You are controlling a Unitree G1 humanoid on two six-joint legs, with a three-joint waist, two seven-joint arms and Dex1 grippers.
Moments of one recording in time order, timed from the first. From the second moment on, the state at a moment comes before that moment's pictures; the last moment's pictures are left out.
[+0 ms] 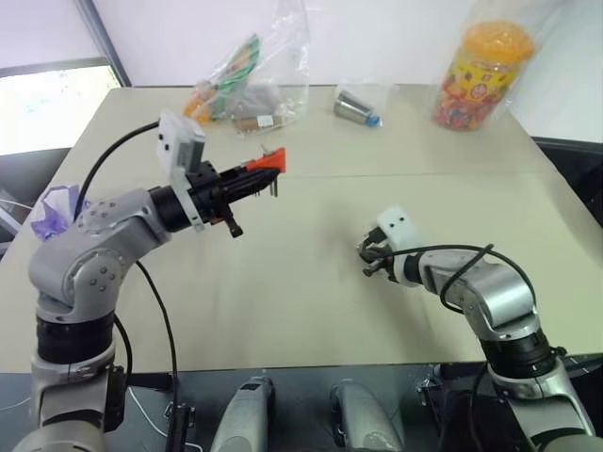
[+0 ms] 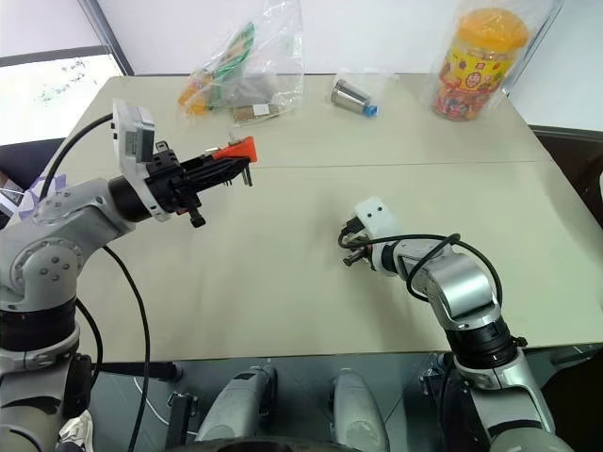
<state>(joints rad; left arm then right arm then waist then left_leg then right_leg) -0.56 0.60 0.17 -0.41 -0.84 0.82 -0.63 -0.45 -0.47 0.15 -0.30 0.31 0.99 0.41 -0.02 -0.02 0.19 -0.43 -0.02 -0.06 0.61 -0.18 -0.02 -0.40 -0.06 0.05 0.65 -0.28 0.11</state>
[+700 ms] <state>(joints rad) -0.64 0.51 0.11 -0.31 -0.77 0.76 -0.63 -0.84 -0.01 -0.09 -0.14 0.59 0.45 0.43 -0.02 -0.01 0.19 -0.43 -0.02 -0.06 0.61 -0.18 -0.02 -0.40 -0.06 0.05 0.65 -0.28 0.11</state>
